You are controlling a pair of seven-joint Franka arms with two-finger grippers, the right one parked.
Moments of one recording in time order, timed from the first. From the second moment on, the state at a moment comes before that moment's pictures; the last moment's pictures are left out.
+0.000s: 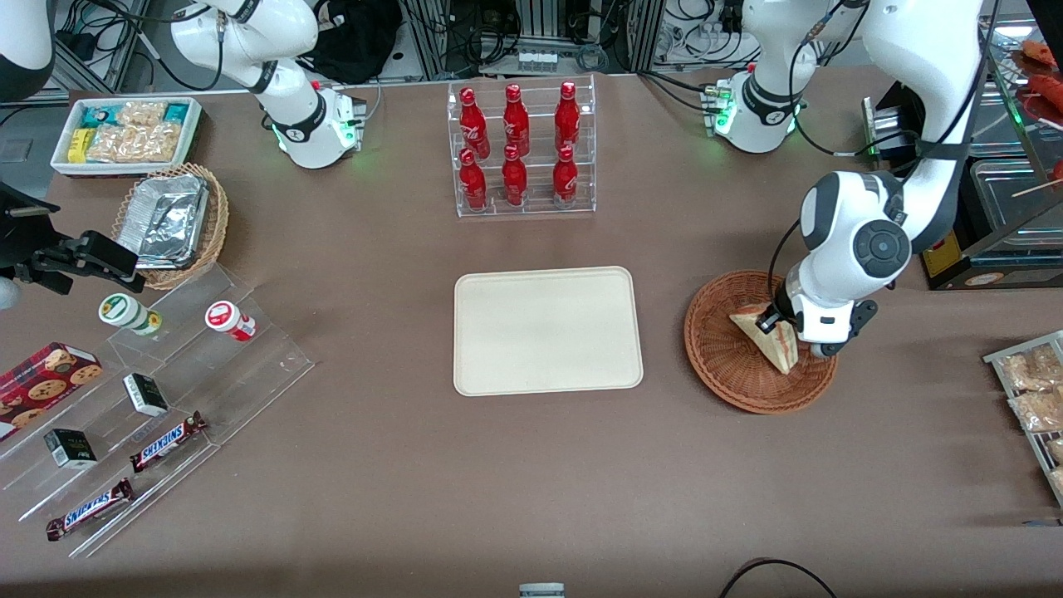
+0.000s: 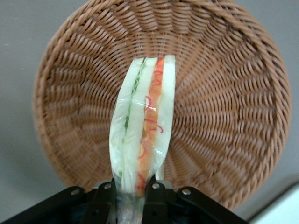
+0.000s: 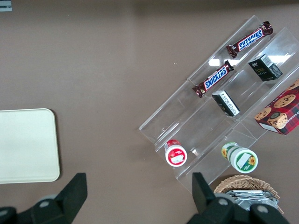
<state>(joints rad) -0.10 0.20 -0.08 -2.13 -0.02 2.17 -0.84</state>
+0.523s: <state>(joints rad) -0.30 0.23 -0.10 -1.96 -0.02 1.99 -0.72</state>
